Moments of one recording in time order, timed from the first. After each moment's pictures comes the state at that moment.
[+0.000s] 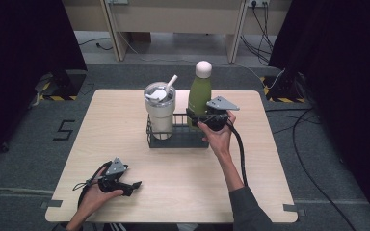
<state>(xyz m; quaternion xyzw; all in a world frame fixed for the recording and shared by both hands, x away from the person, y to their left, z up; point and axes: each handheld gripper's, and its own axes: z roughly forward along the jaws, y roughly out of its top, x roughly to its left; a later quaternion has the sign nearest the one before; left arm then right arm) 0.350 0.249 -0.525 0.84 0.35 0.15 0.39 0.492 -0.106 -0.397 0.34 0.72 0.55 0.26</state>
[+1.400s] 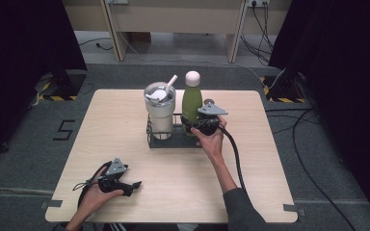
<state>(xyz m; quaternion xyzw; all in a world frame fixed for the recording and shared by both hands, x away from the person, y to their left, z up) 0.350 0.249 -0.525 0.84 0.35 0.15 0.38 0.505 -0.089 -0.439 0.34 0.74 0.53 0.24</state>
